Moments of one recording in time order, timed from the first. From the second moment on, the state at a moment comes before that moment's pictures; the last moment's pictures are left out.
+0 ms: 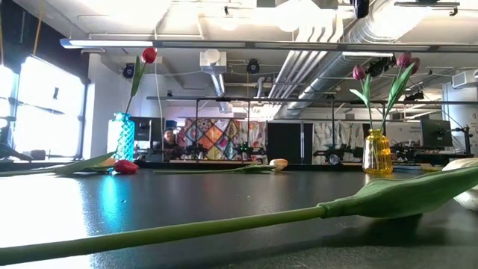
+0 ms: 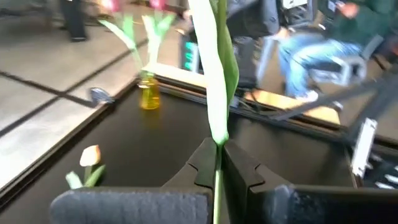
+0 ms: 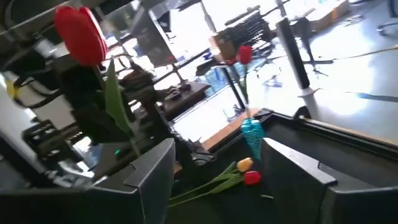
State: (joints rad) left arm -0.31 1.32 1.35 -0.43 -0.60 -0.32; right arm 0.18 0.94 0.83 0.10 0.53 0.51
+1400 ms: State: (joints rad) left arm -0.40 0.66 0.76 -0.56 -1.28 -0.56; right arm 0.03 0.94 0.83 -0.05 0.46 0.63
